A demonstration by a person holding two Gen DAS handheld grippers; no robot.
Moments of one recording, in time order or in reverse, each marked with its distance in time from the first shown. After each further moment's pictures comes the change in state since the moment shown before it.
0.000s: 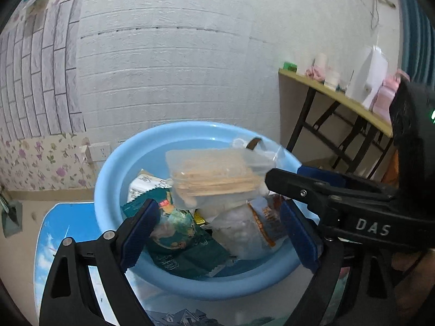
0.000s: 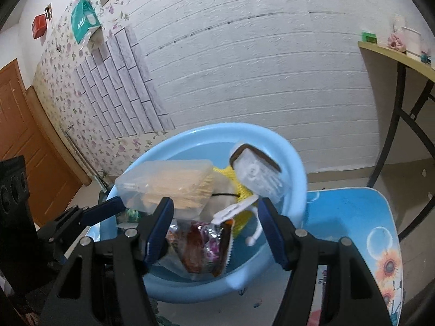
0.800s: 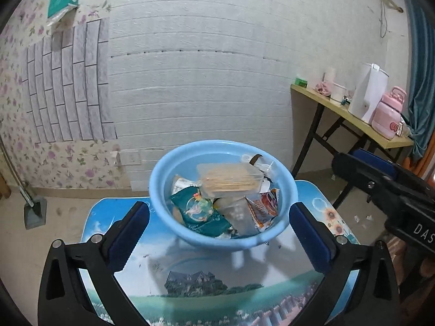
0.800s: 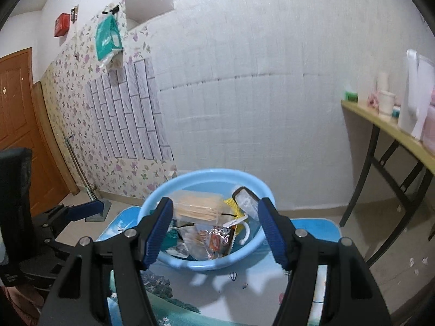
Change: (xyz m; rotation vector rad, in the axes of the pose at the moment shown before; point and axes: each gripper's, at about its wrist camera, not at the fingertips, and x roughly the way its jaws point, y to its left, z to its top) left arm -0.102 -0.015 0.008 -0.014 -0.039 0.115; right arm -0.127 0.061 0.001 -0.128 -0.203 -0.090
